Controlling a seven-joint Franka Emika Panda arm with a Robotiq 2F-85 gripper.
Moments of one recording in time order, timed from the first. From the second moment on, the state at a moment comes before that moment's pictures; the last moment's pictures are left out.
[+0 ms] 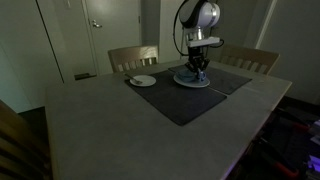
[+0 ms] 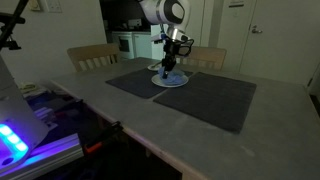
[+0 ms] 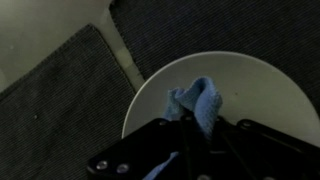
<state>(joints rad) 0.02 0.63 -0.14 -1.80 0.08 2.05 0.40</state>
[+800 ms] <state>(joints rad) 0.03 0.58 -0.06 -1.82 0.11 2.05 0.39</state>
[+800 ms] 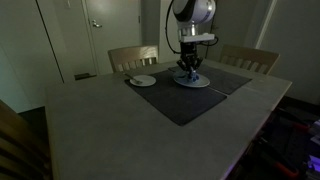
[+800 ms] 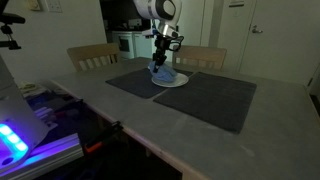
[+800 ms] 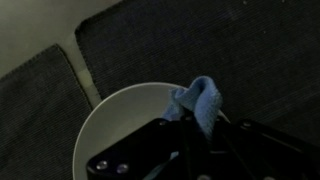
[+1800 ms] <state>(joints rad) 0.02 0.59 -0.17 -1.86 0.00 2.21 0.45</state>
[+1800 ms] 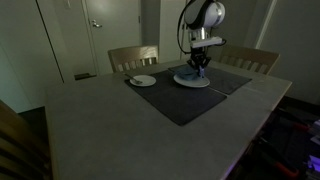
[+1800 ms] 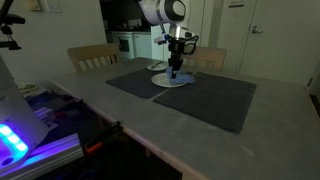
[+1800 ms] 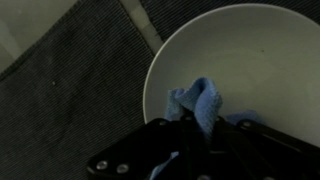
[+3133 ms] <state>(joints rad) 0.11 0.43 0.02 -1.83 0.03 1.97 0.39</state>
